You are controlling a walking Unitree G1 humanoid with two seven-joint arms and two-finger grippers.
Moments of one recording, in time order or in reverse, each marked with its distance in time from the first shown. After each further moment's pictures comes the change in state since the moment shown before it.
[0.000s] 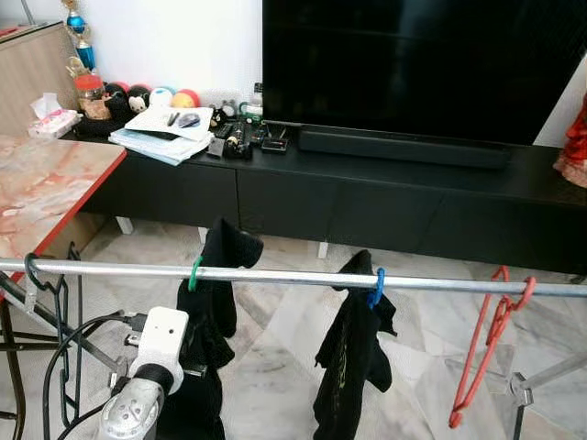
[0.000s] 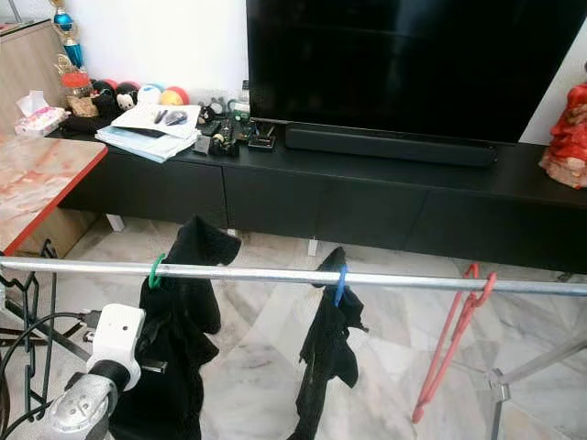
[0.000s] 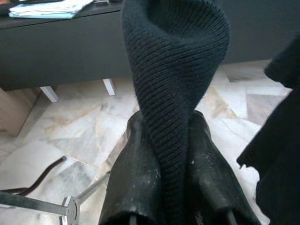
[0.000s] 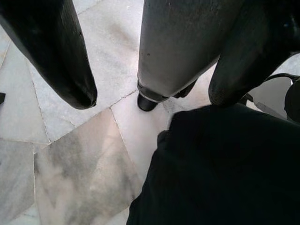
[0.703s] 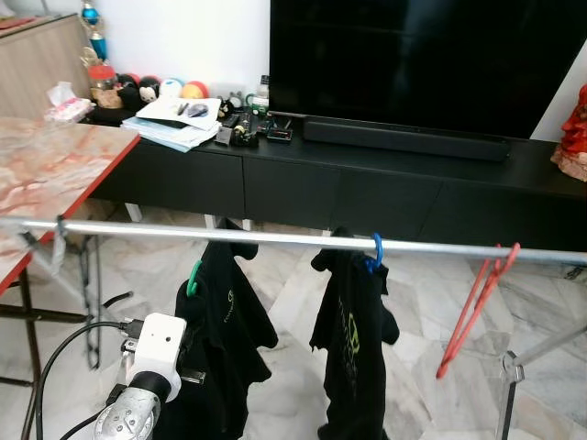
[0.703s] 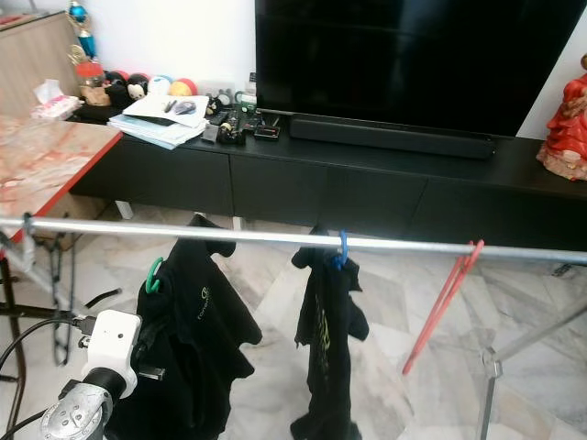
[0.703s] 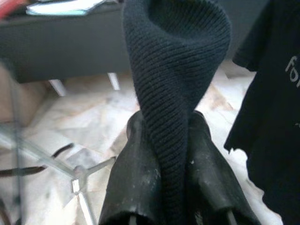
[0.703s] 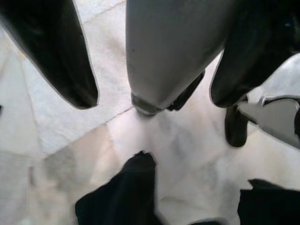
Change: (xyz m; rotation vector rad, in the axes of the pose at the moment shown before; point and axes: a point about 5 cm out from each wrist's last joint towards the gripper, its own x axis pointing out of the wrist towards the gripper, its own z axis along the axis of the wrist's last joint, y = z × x) left arm -0.001 -0.002 0.007 0.007 -0.029 -0.014; right arm 0.000 0.002 0.000 -0.004 -0.004 0.003
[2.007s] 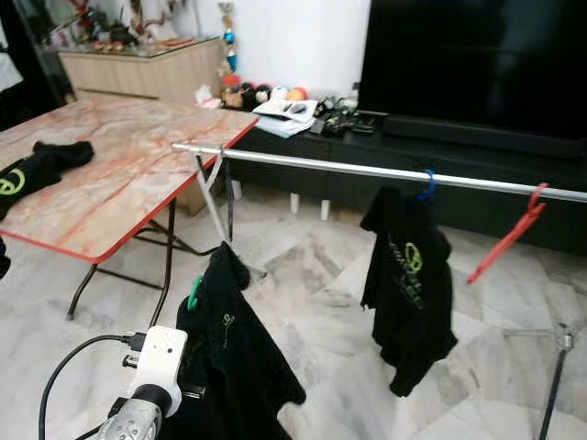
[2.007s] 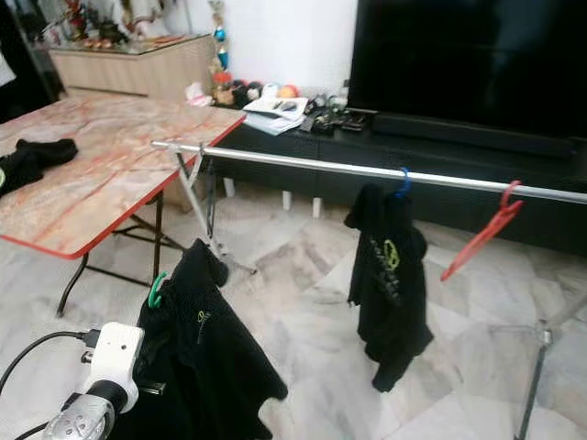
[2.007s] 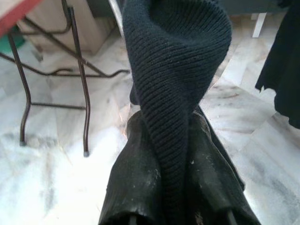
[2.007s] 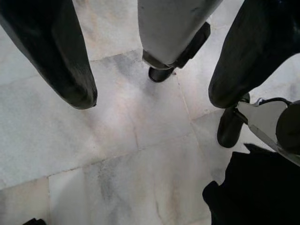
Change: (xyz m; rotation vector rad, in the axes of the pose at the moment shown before) left arm -0.003 -0.003 -0.018 -0.022 0.099 0.004; right arm -0.002 -0.005 -0.007 0.000 0.029 -0.019
